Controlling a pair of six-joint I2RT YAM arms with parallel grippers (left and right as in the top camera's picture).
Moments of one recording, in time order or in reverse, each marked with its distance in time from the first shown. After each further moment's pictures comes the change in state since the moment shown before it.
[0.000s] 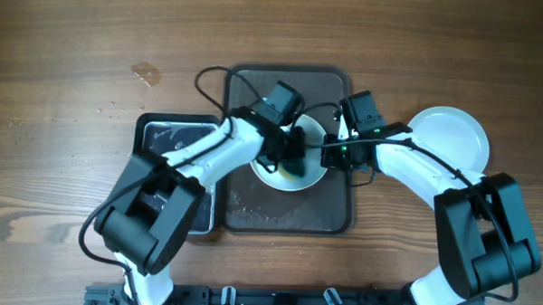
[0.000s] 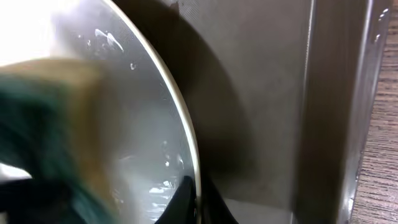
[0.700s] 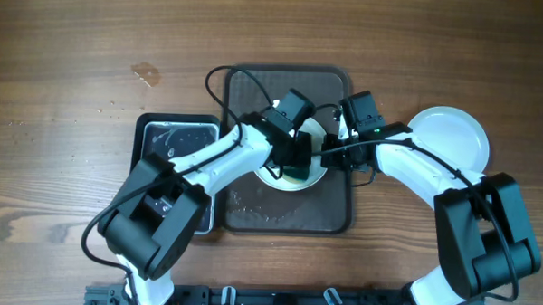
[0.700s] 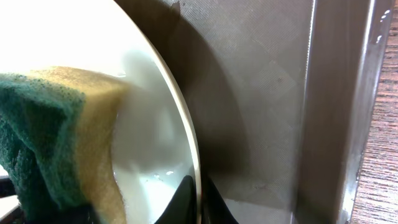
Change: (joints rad) left arm -0.054 -0.006 0.000 0.002 -0.114 0.029; right arm 0.000 0.000 0.000 0.000 0.000 -0.006
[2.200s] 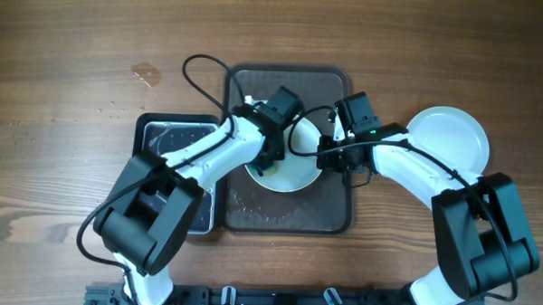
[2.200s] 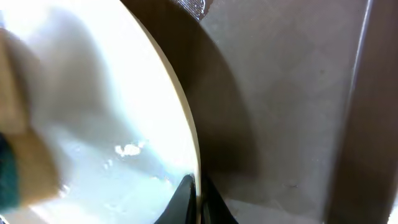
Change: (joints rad) left arm 0.070 0.002 0.024 -0.217 -0.351 -0.025; right arm 0.017 0.000 0.000 0.003 -0.024 0.000
